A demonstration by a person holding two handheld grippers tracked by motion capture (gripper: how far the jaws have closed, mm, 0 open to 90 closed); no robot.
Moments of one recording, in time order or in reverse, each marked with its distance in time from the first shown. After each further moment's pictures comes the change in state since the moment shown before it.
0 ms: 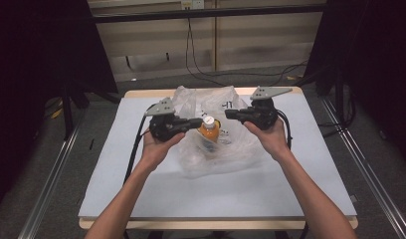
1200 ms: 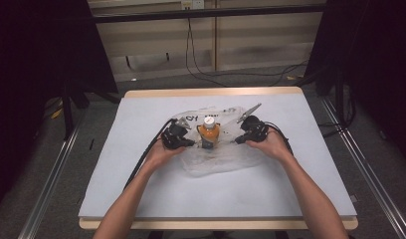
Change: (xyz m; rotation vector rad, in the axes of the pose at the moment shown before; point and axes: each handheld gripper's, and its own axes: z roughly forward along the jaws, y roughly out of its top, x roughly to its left) left arm 0.053 -0.103 0.054 0.600 0.093 -0.016; right arm -0.057 -0.092 0.062 0.621 -0.039 -0.029
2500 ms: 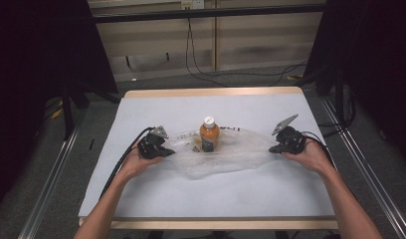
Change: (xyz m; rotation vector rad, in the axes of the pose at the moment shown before) left arm 0.004 -0.053 -0.043 -0.038 -0.065 -0.023; right arm -0.013 -0.087 -0.063 0.049 -0.070 -0.017
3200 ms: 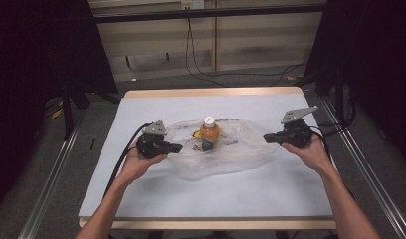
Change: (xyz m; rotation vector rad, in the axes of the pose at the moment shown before) left arm -0.042 0.029 -0.039 -0.199 -0.020 0.065; right arm 0.013 0.017 -0.048 -0.349 0.041 0.016
